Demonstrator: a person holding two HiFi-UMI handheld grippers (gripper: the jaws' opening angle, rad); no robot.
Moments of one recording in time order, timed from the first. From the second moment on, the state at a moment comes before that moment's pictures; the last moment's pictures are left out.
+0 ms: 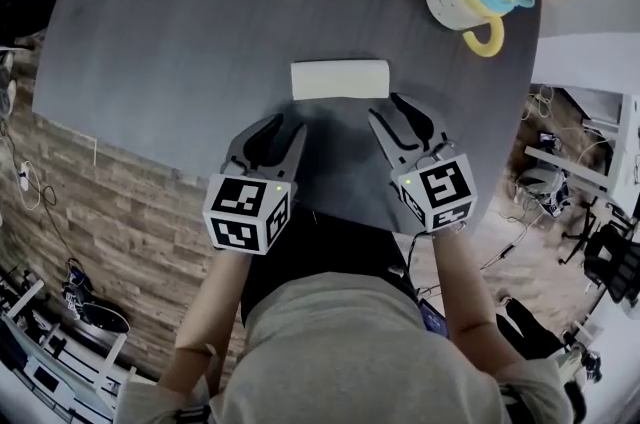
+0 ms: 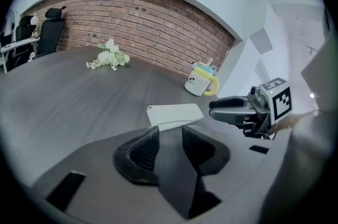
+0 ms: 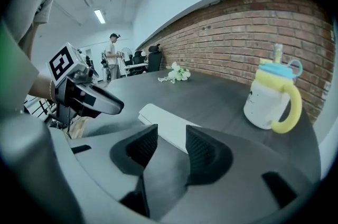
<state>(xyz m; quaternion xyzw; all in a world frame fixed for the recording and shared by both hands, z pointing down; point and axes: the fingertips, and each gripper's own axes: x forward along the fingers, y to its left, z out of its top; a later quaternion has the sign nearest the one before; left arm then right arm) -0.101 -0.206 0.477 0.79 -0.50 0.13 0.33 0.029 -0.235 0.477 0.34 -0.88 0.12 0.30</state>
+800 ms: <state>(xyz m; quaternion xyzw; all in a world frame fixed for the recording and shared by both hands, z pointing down) -0.087 -0.216 0.489 0.80 -0.47 0.13 0.35 0.020 -0.263 0.518 0.30 -0.86 -0.02 0.41</state>
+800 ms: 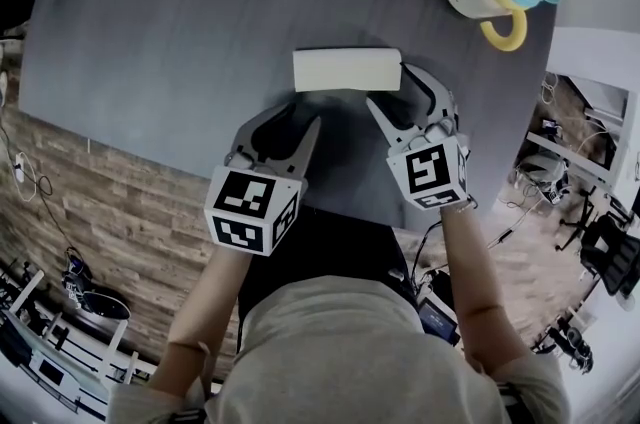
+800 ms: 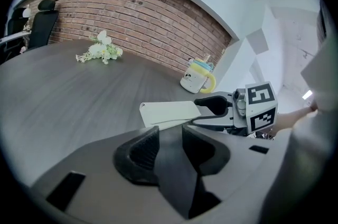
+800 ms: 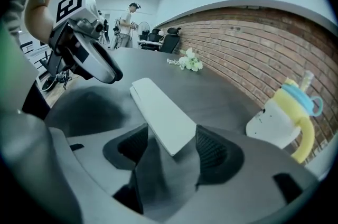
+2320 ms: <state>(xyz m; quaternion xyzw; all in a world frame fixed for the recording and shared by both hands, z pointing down) -0.097 -0.249 0.469 0.79 -0.50 0.10 0.33 0.006 -0.299 0.474 0.29 -0.89 -0.05 0.35</state>
